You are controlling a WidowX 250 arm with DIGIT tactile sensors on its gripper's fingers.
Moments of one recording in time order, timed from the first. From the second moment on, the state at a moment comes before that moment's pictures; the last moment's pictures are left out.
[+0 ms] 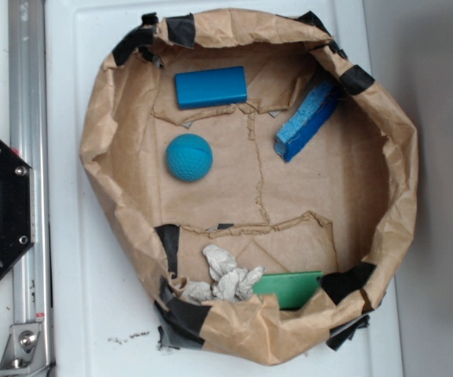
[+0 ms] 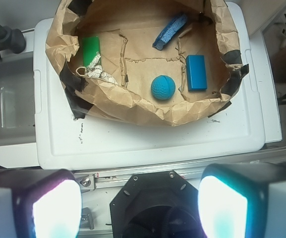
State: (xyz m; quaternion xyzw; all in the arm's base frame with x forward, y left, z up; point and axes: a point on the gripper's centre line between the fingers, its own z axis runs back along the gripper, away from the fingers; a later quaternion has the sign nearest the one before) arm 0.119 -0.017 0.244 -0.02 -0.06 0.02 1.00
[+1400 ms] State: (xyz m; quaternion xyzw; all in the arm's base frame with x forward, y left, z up) arm 0.275 0.022 0.088 0.01 -0.09 0.30 0.95
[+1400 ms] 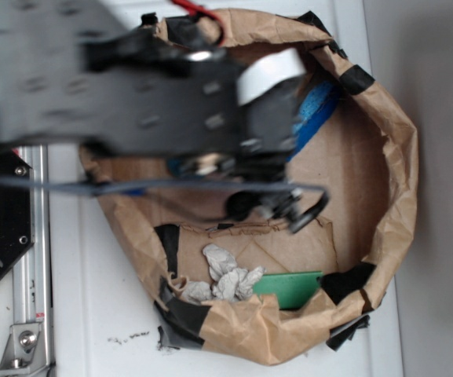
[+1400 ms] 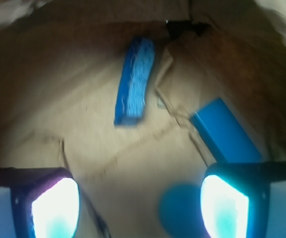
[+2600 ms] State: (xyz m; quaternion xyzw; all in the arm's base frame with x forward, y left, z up) arm 0.297 0.009 0.039 0.04 -0.06 0.16 0.98
